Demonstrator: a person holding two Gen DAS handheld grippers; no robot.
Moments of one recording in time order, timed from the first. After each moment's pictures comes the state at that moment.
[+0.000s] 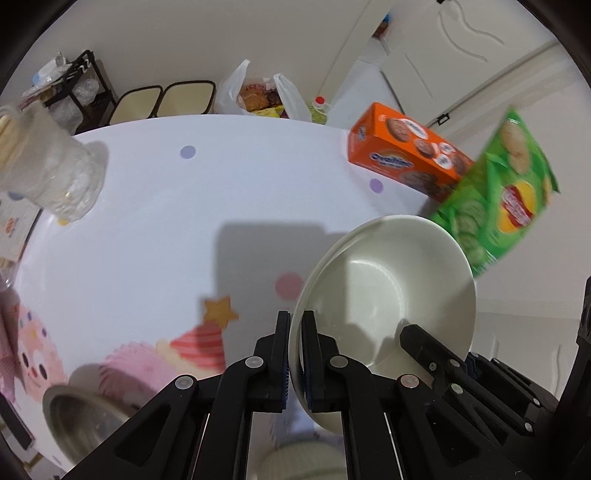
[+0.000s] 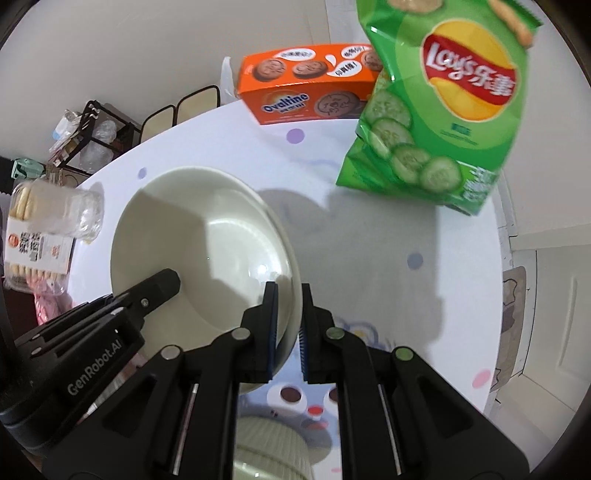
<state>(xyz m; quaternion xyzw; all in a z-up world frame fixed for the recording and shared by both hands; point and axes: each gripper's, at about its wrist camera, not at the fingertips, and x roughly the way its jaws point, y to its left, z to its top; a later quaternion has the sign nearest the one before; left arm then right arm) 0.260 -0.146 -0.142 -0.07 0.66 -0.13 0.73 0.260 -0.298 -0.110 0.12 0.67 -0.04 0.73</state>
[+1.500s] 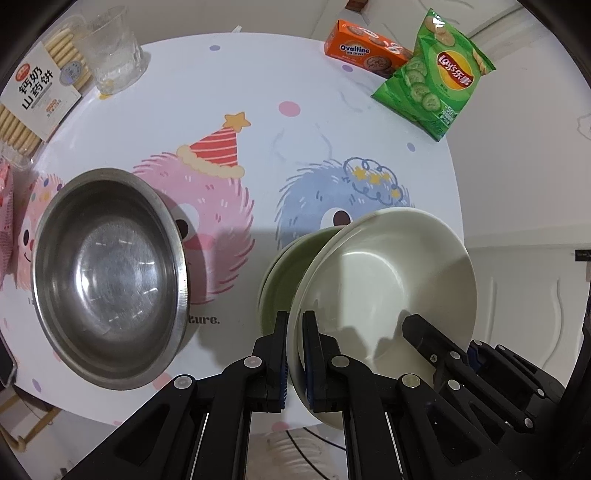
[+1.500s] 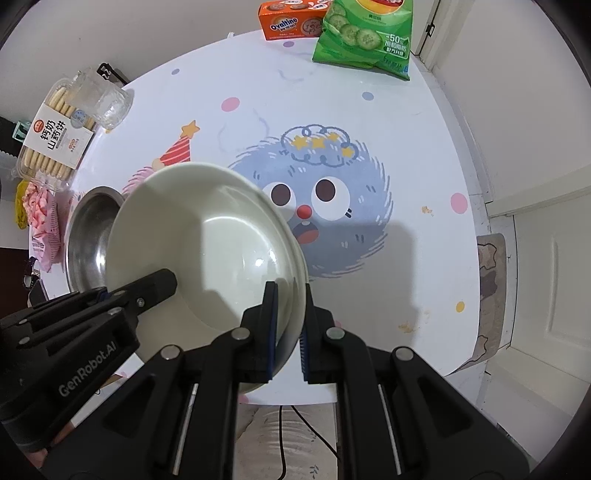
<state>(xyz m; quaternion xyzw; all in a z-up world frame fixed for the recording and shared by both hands) 0.086 -0.117 -0.131 -0.04 0.69 -0.16 0.70 0.080 -0.246 -0.076 0.09 0.68 -0.06 0.73</state>
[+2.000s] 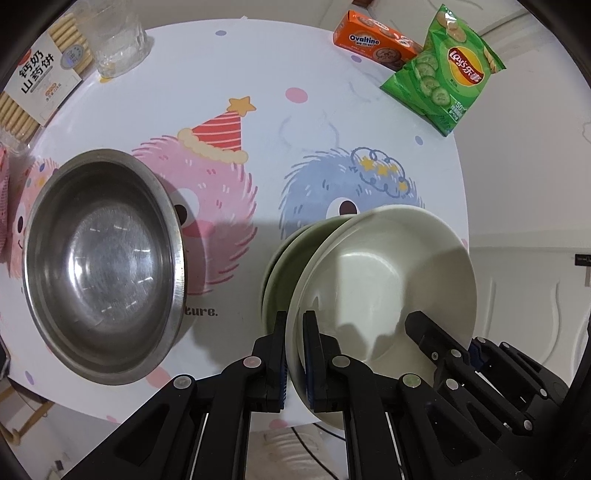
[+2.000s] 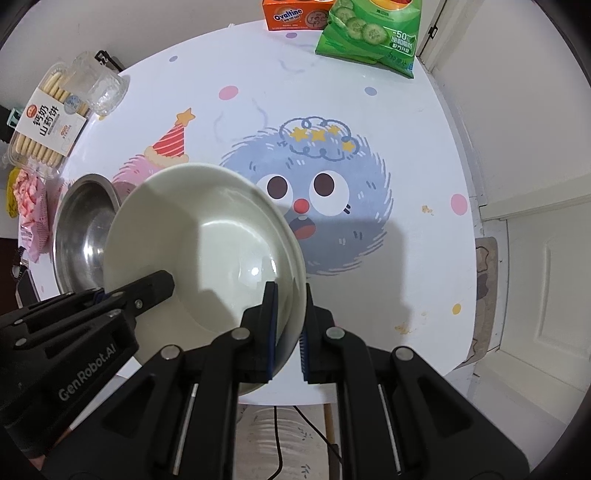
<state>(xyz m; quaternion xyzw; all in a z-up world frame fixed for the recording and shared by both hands) 0.084 -0.116 -0.141 -0.06 0.70 -0.15 0.69 0.083 -0.239 -0.083 0.06 0.69 -0.07 0.72</state>
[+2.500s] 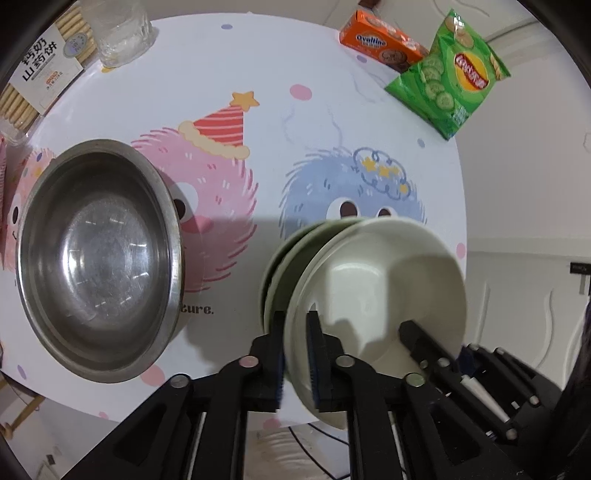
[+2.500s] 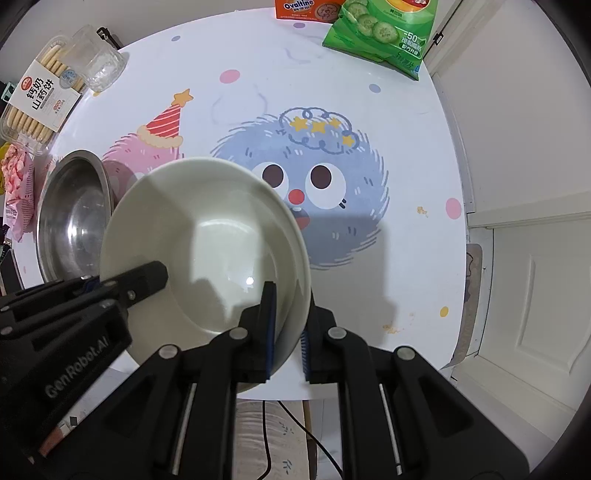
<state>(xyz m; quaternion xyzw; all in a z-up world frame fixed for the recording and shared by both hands) 0.087 -0.113 -0.140 -0.08 0.70 -0.15 0.69 0.086 -0.233 -0.088 0.01 0.70 -0.07 0.71</state>
